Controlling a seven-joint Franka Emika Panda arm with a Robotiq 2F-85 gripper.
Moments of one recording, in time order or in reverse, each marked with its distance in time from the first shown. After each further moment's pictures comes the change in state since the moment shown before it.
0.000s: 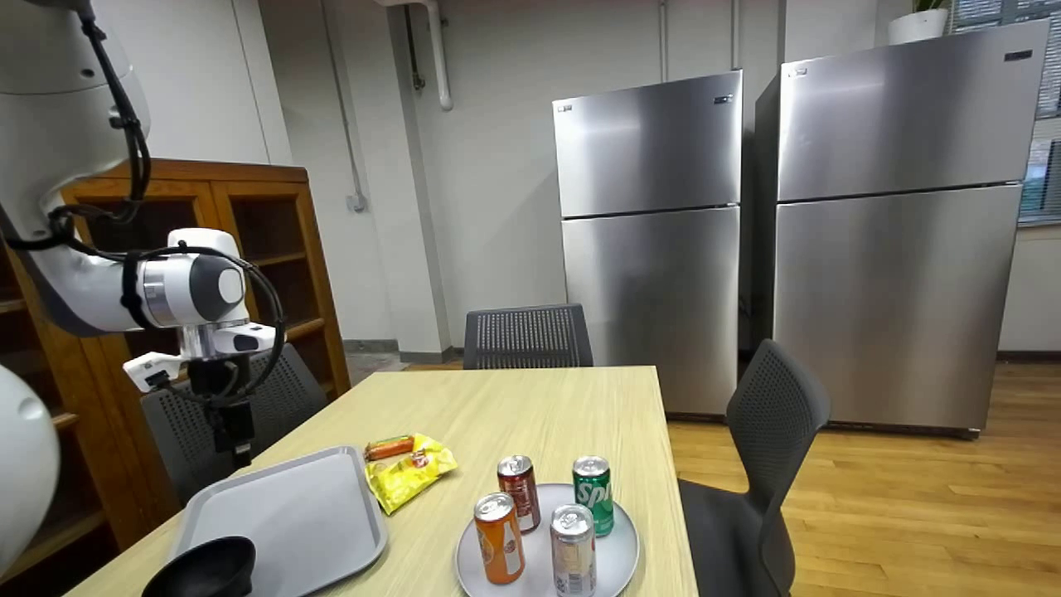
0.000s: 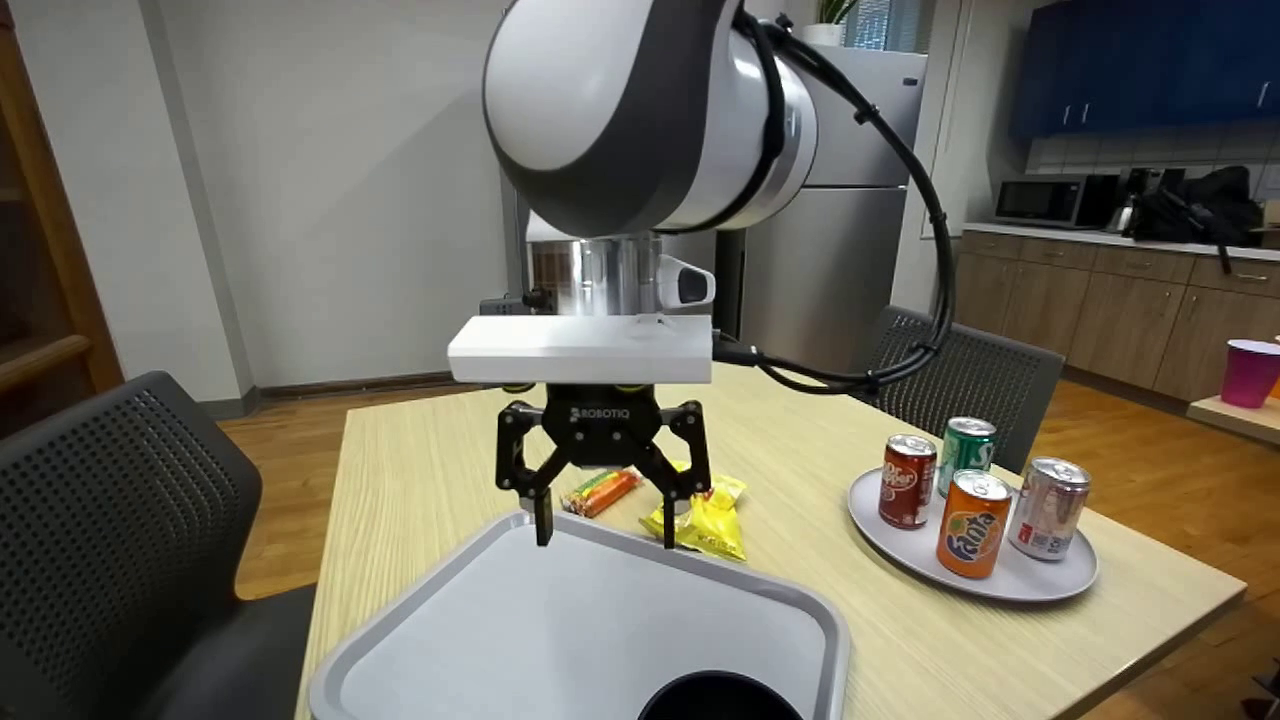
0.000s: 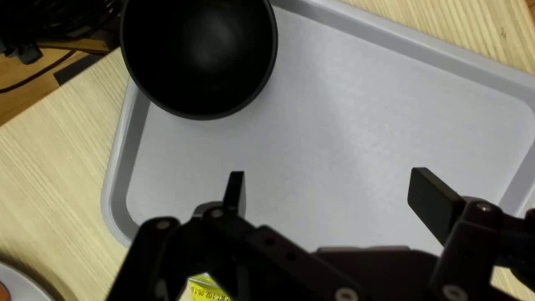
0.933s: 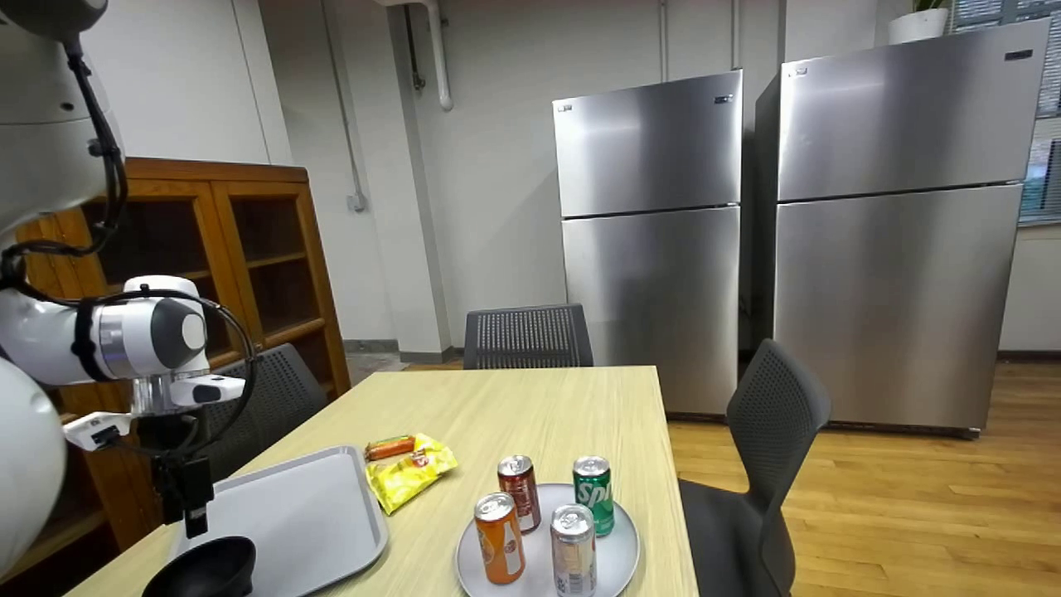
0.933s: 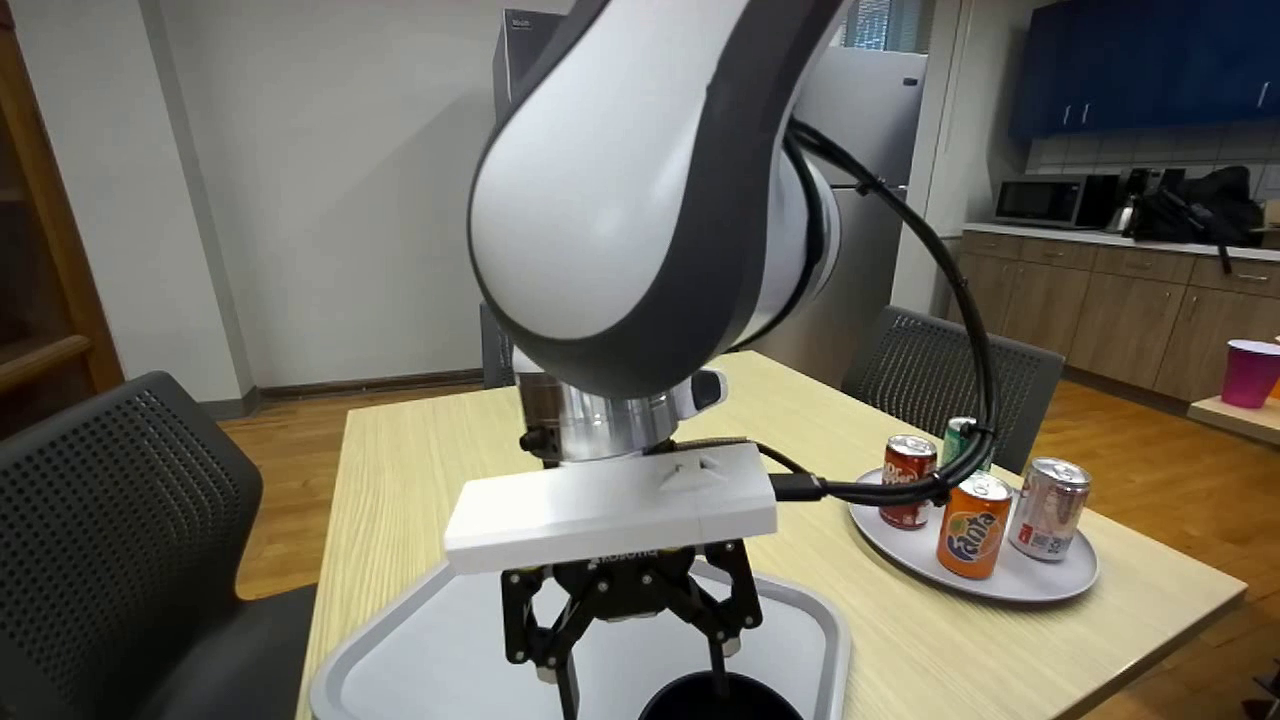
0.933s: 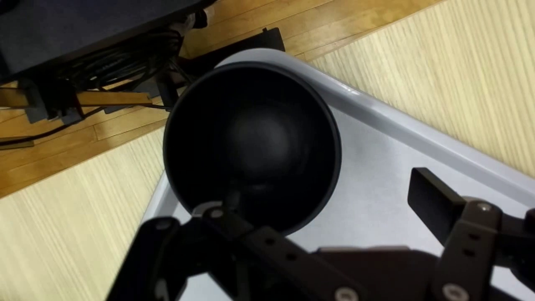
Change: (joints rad) arm 0.049 0.049 0.045 -0.102 -0.022 0.013 0.000
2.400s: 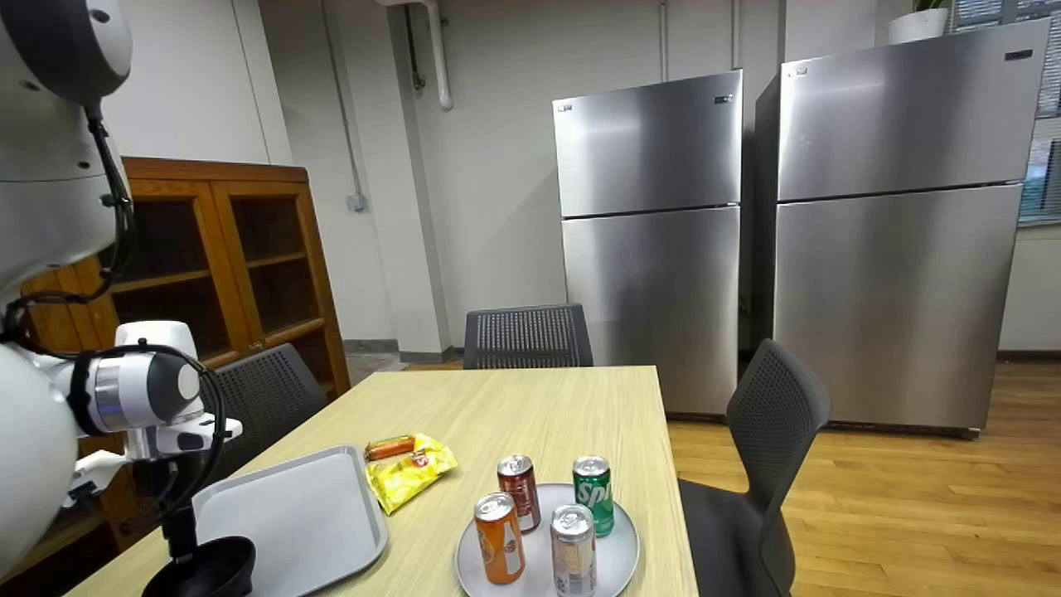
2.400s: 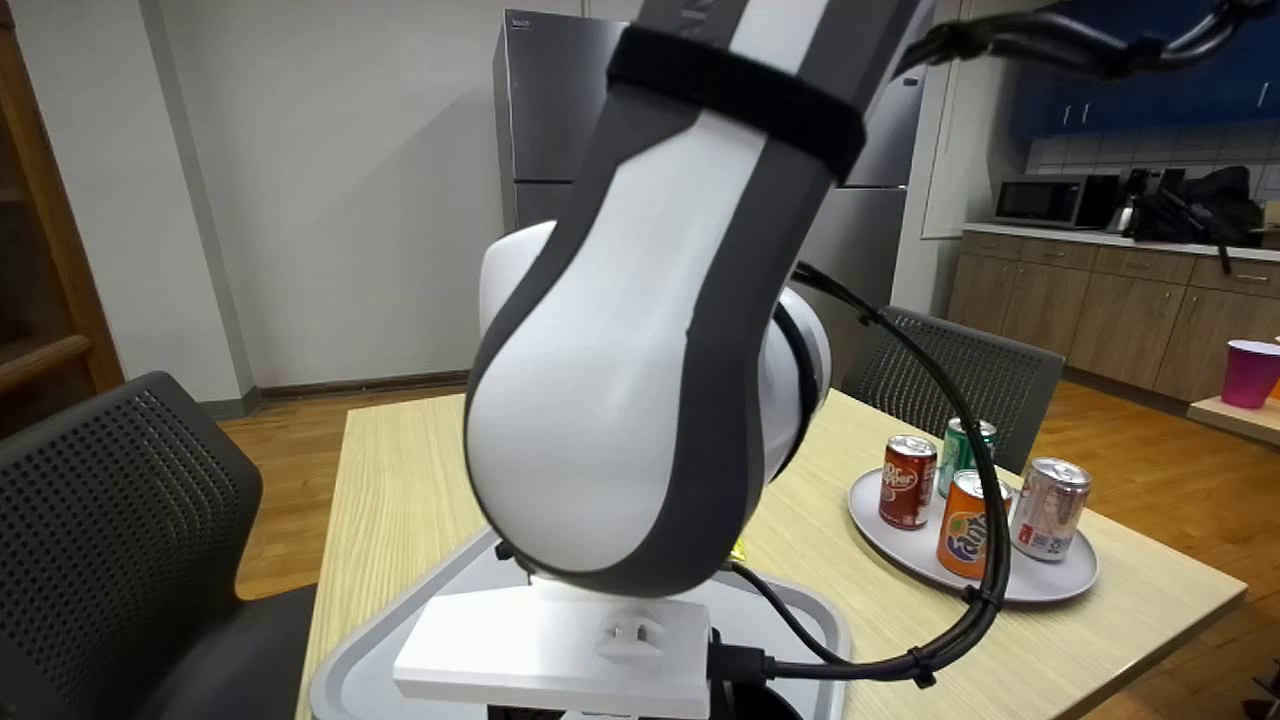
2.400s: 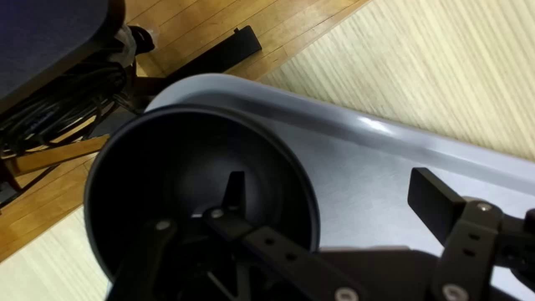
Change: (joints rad) arm 0.093 0.146 -0.058 0.011 0.004 0.192 0.216
